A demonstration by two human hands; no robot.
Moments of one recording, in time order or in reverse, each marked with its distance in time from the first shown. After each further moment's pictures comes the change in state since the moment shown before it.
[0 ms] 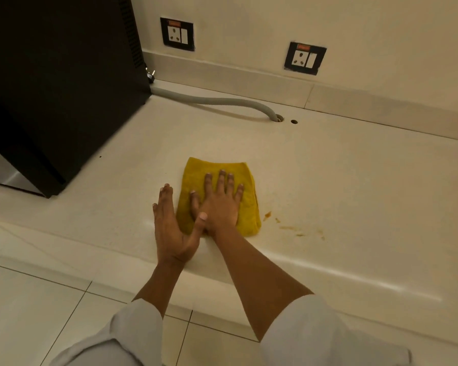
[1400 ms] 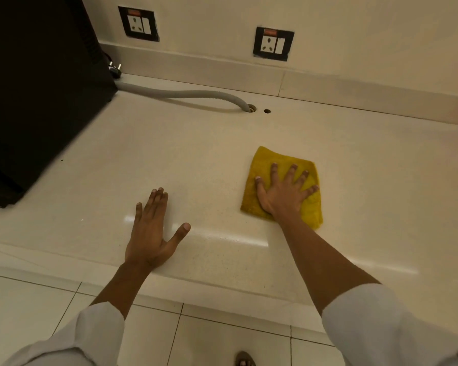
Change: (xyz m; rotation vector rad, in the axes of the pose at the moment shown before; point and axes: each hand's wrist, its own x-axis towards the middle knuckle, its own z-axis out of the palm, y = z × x) left_hand 0.001 -0.008 0.017 0.404 -0.404 0.144; right_hand 0.014 0.212 -0.062 -0.069 0.025 0.389
